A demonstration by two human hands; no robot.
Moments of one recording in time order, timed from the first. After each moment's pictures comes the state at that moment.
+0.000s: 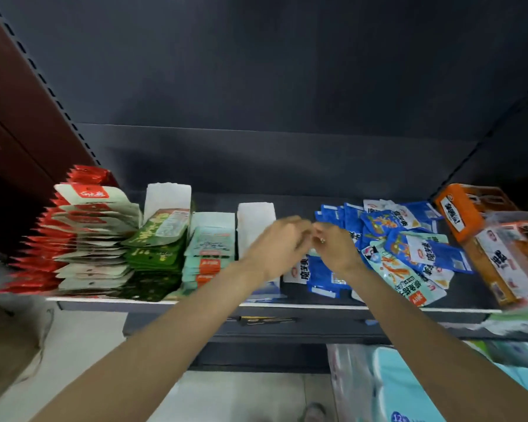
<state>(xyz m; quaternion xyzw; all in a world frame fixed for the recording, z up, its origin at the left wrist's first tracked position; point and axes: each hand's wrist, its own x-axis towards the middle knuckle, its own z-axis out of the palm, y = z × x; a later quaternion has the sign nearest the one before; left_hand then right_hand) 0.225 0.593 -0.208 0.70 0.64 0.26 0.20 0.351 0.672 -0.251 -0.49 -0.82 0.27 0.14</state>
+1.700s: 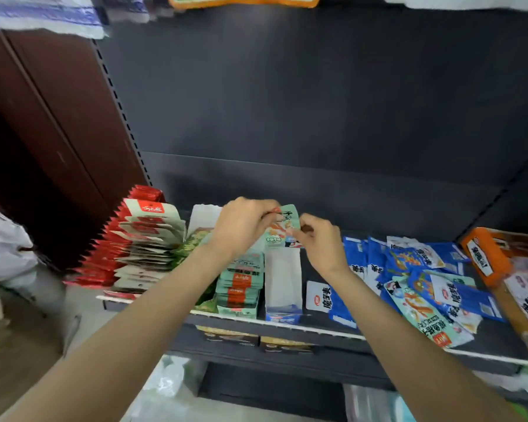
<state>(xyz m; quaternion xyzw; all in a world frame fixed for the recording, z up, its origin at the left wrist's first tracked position) 0.138 0.555 -0.139 0.63 0.72 0.27 -0.04 0.281 0.639 -0.189 -0.39 -0.81 0.32 0.29</state>
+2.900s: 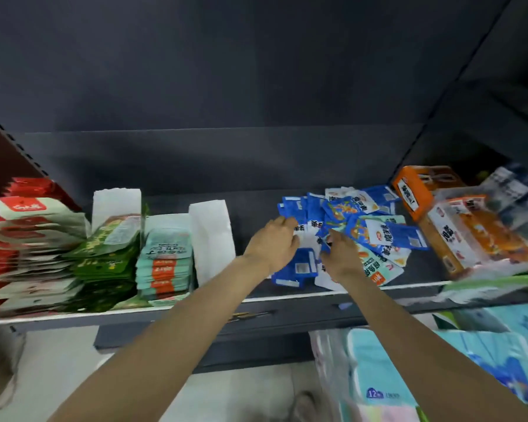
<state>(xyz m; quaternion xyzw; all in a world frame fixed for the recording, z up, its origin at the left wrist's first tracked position) 0.287 0.630 -0.232 0.69 0.69 0.11 0.19 0.441 0.684 -0.289 -0.64 -0.72 0.25 0.06</state>
